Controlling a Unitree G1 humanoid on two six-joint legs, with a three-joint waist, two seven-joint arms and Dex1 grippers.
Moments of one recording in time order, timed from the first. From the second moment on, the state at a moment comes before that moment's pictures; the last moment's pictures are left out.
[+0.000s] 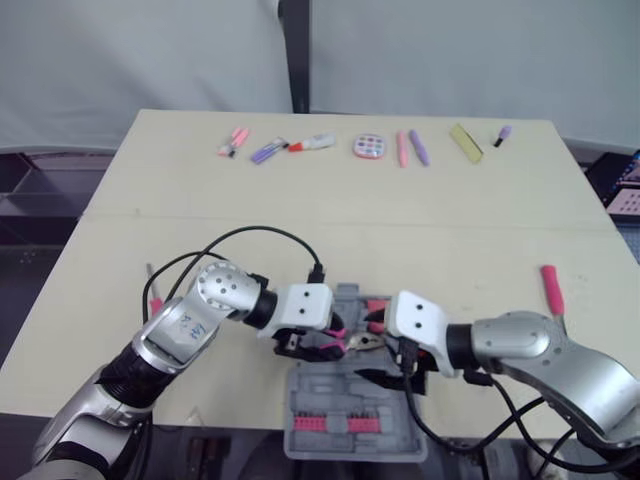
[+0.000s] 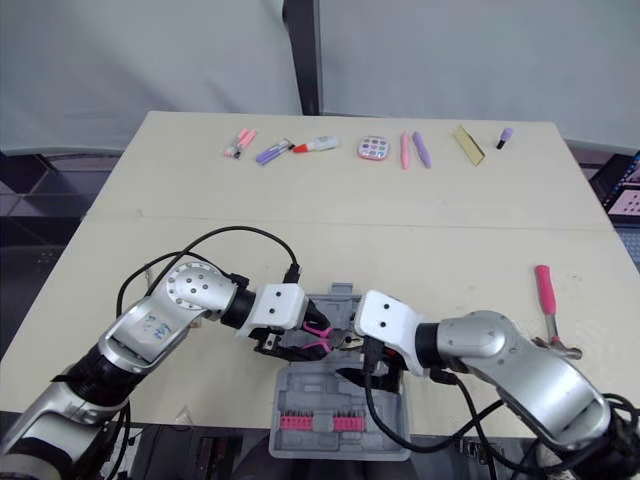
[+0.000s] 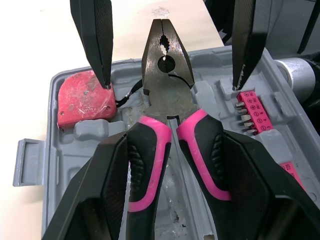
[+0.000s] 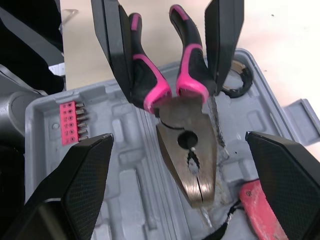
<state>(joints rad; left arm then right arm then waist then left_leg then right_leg) -0.56 0.65 -0.46 -0.33 -0.14 0.50 -1.14 -0.30 -0.86 0.28 -0.78 0.48 0.92 0.73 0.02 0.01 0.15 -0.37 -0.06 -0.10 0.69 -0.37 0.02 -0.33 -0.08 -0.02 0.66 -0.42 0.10</state>
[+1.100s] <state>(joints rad) -0.56 0.64 -0.47 -0.33 -0.11 0.50 -1.16 -0.35 -0.82 0.32 -0.78 0.46 0.94 0.75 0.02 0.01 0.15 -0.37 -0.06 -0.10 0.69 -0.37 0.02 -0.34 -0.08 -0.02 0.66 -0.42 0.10</state>
